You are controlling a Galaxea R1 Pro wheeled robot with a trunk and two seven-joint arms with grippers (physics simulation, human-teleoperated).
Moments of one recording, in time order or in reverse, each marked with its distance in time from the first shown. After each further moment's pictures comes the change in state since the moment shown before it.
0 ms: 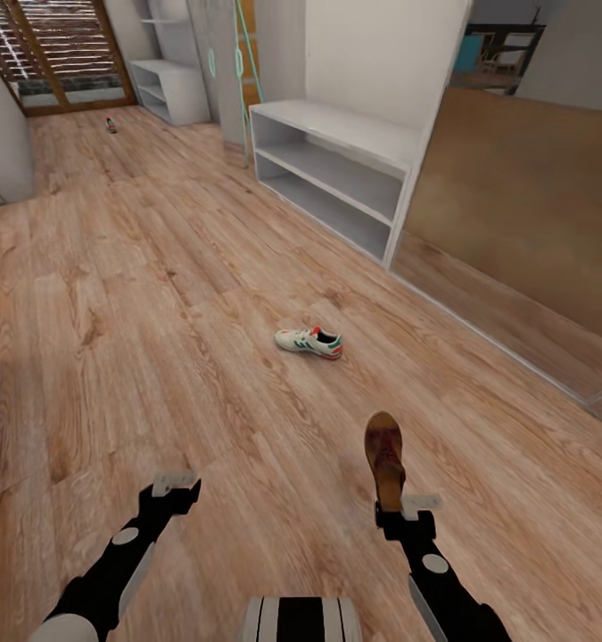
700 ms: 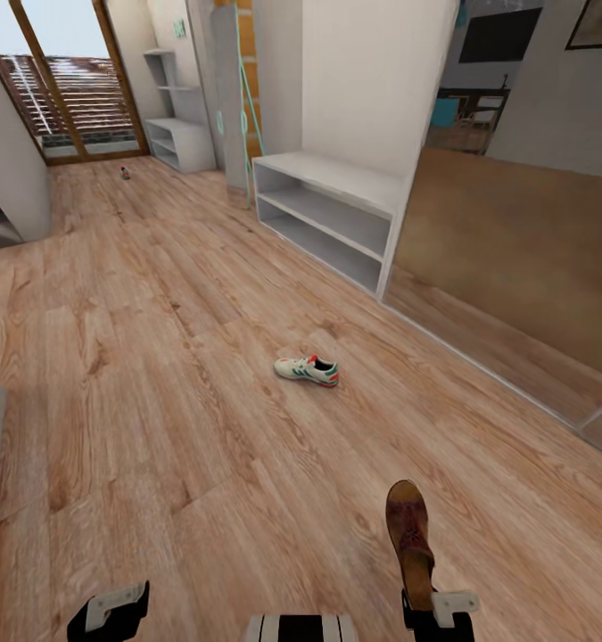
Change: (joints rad) left arm 0.315 0.002 0.200 0.065 0.008 -0.308 0.041; right arm 0.062 -0.041 -0.002 0.502 0.000 -0.526 0.001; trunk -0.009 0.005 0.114
